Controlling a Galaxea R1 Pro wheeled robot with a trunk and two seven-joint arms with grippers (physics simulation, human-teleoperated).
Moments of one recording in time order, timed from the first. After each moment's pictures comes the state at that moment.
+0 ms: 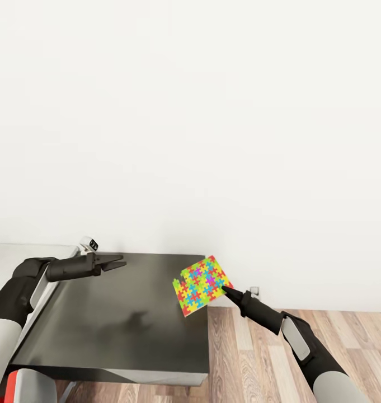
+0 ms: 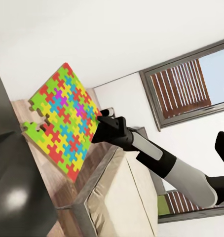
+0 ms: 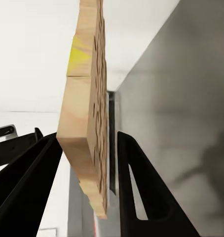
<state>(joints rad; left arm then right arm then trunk) -0.76 0.35 0.09 -0.89 0.15 0.96 -1.57 -0.54 -0.08 -0.09 -0.68 -0.67 0.68 0.97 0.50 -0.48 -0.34</state>
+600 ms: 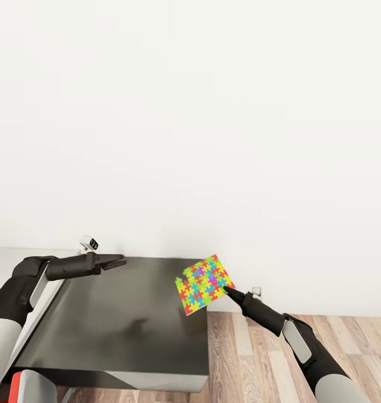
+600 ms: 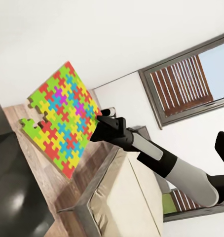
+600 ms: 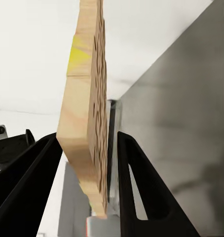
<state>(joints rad) -0.76 0.36 0.08 -0.91 0.15 0.97 -1.57 -0.53 -0.08 -0.09 -0.68 -0.66 0.60 0.98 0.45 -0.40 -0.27</state>
